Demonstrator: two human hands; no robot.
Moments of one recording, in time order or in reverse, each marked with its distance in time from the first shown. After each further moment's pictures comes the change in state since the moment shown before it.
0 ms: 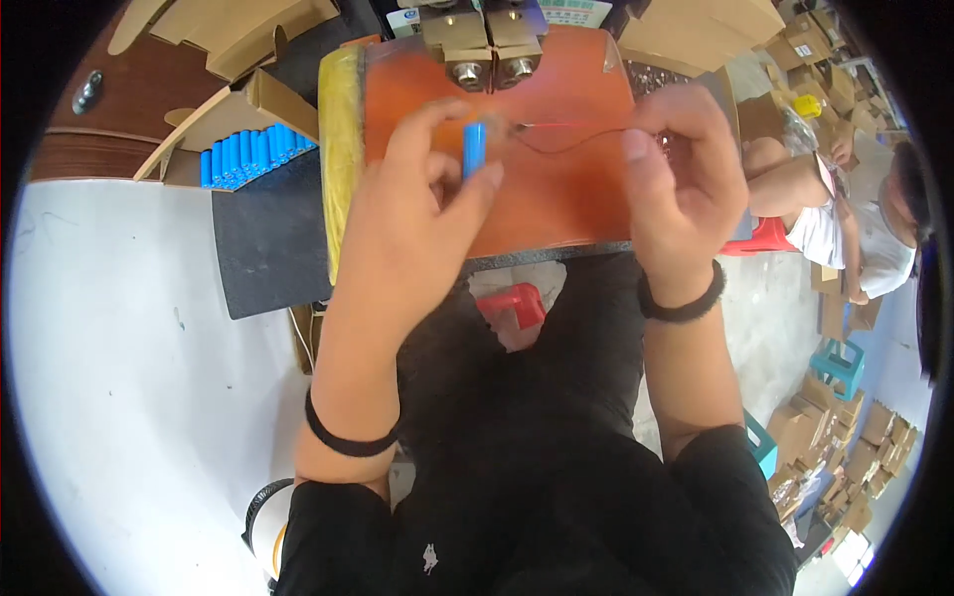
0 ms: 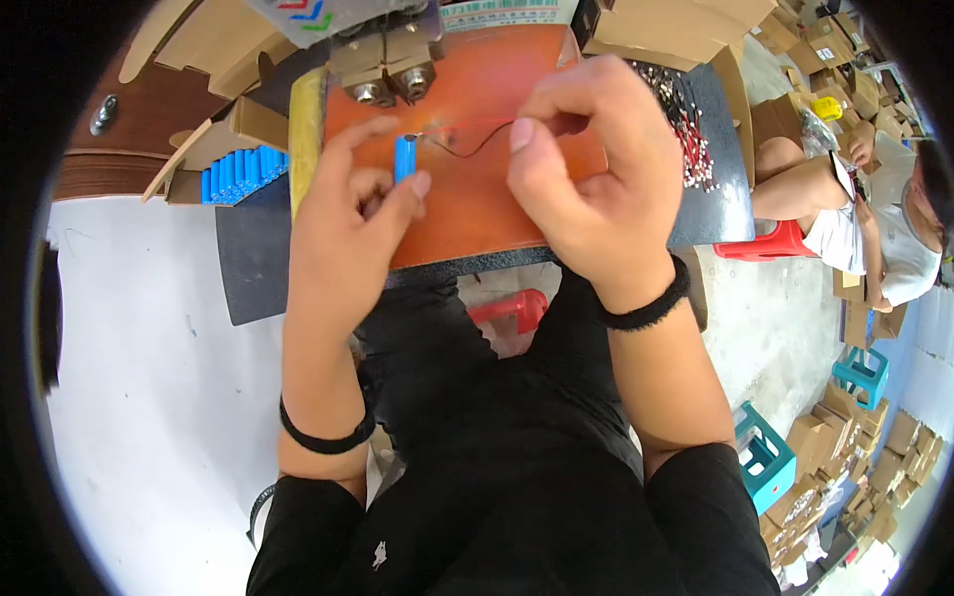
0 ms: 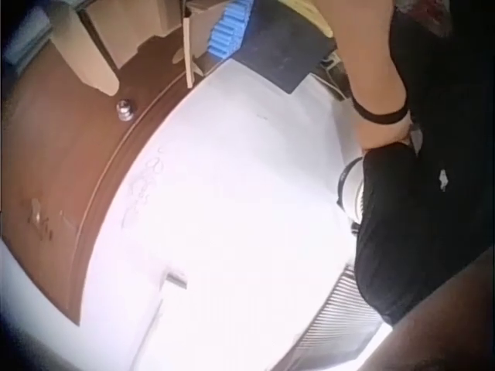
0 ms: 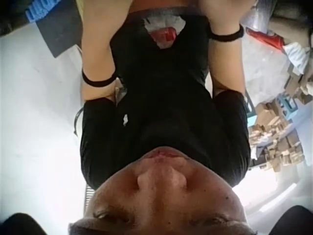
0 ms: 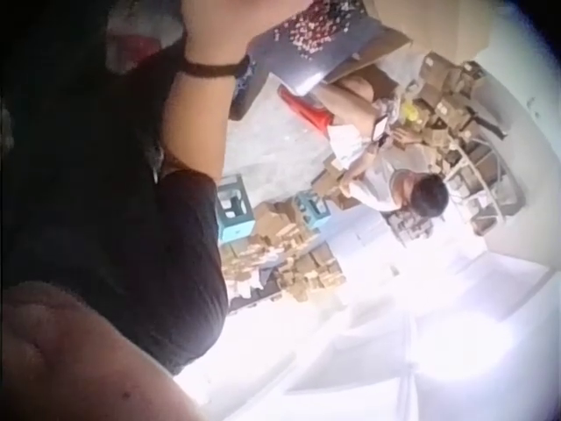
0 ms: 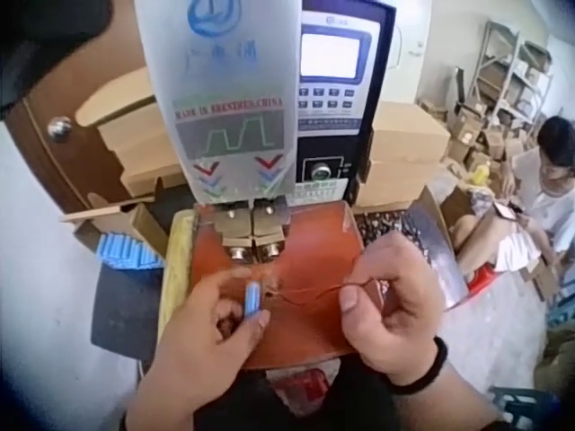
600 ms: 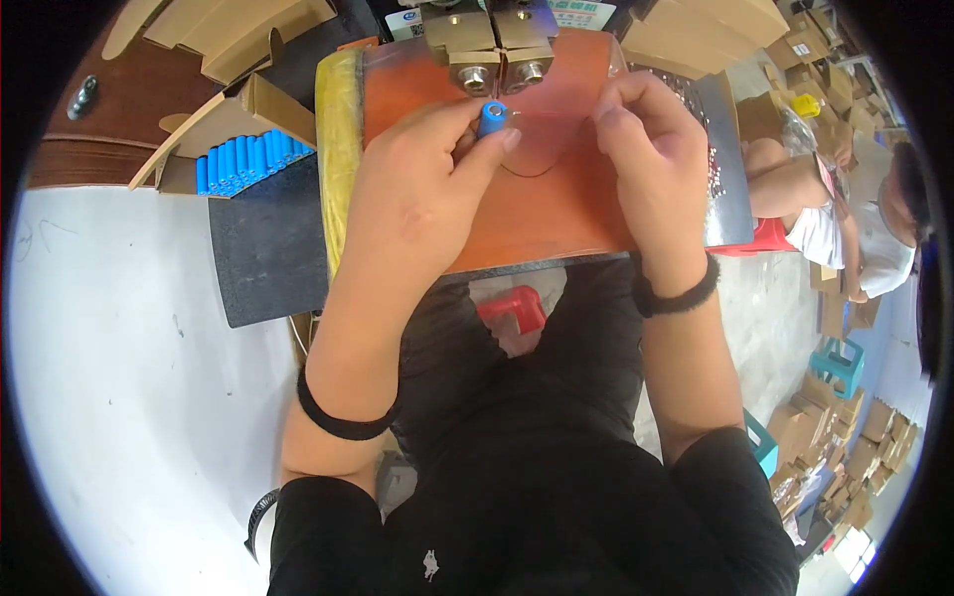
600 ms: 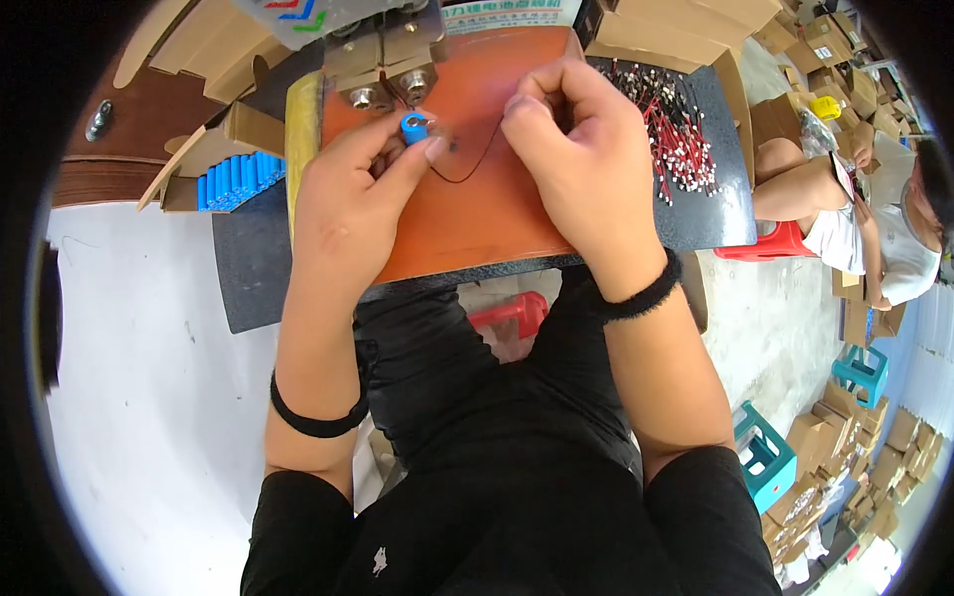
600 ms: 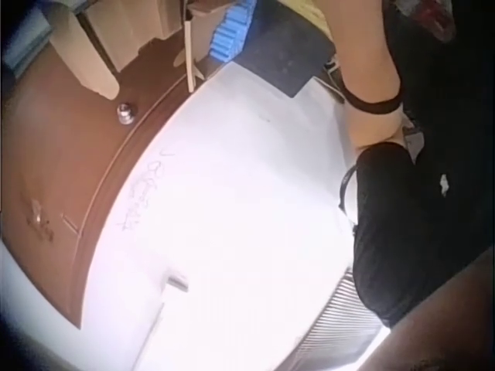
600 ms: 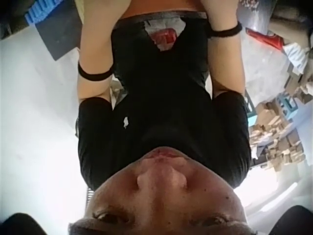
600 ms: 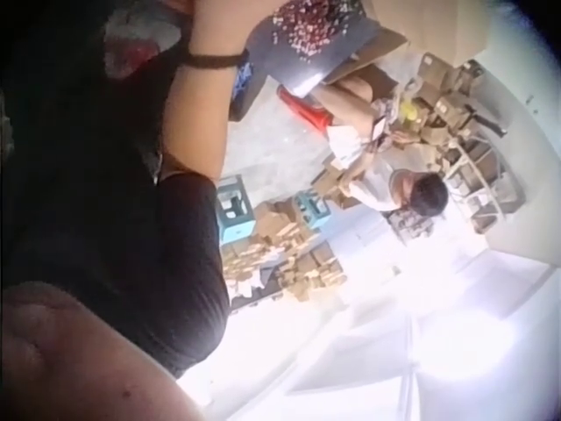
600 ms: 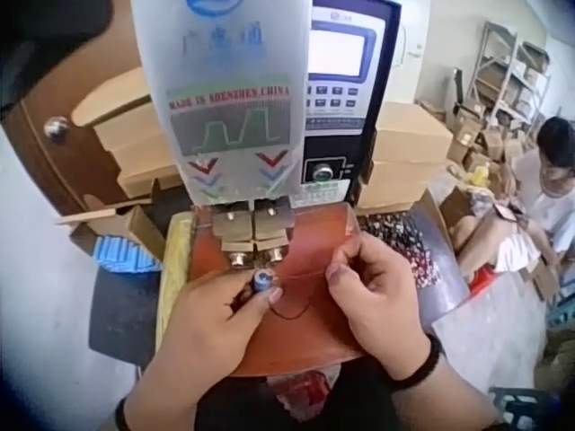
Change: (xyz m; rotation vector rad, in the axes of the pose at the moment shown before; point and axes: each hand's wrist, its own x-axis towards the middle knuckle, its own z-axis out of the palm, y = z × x) left_hand 0.035 -0.010 0.008 0.064 0.054 0.304; right_hand 0.002 0.014 0.013 0.181 -0.055 0.569
